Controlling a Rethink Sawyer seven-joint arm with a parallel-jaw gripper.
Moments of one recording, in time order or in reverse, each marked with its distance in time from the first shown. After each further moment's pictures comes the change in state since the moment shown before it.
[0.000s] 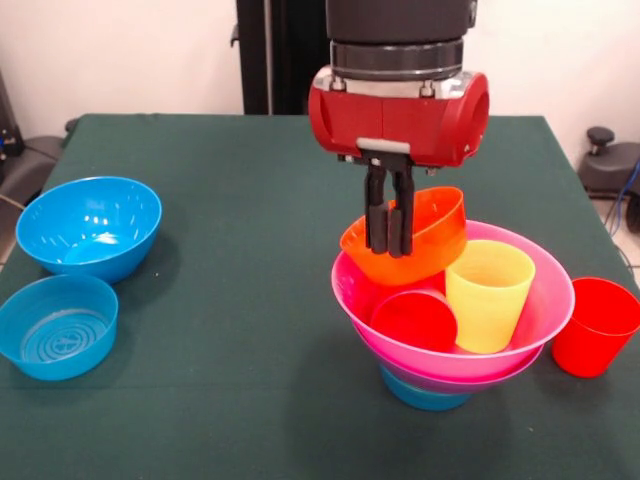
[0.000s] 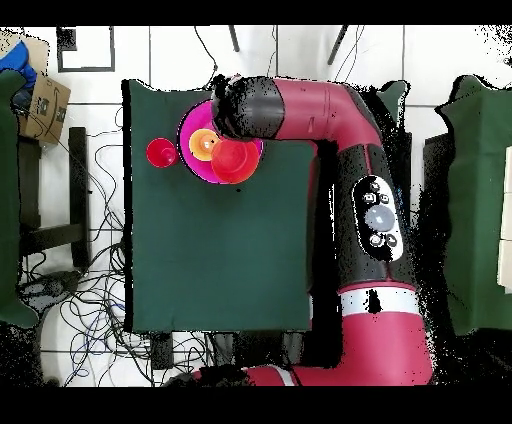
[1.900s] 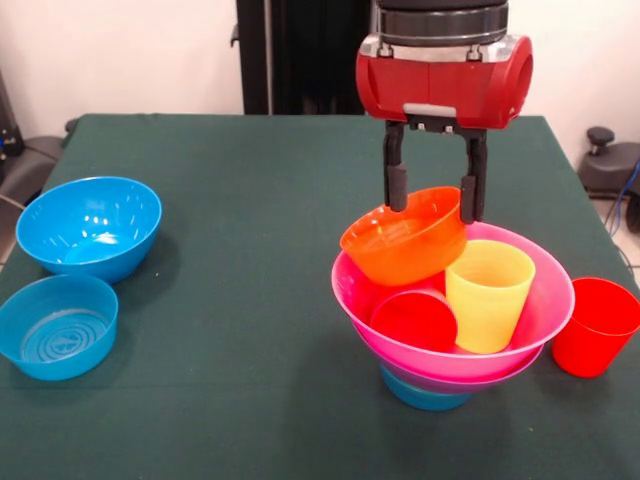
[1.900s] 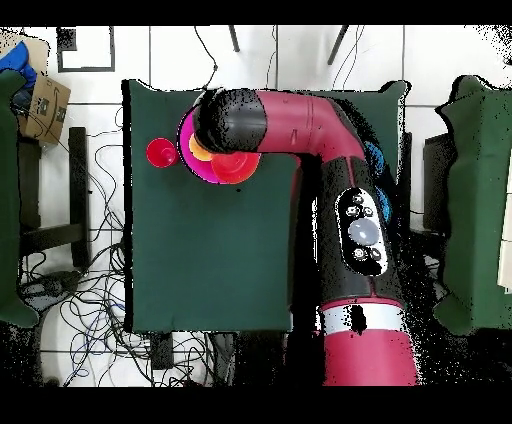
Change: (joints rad) arm 0.042 -0.047 -0.040 0.097 0.085 0.000 0.000
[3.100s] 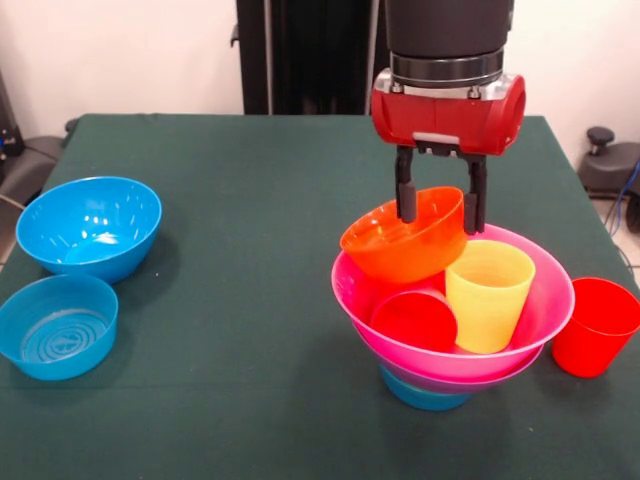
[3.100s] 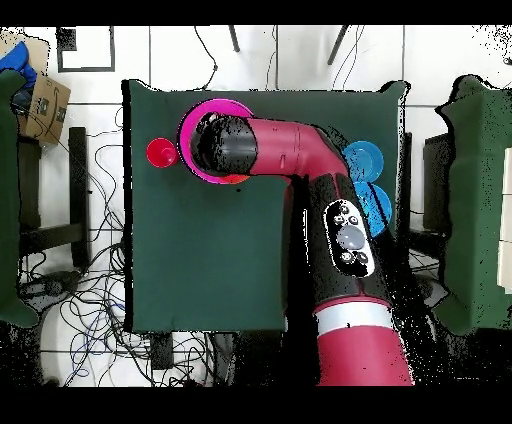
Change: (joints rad) arm 0.007 0.008 -0.008 0.119 0.009 -0.114 0.000
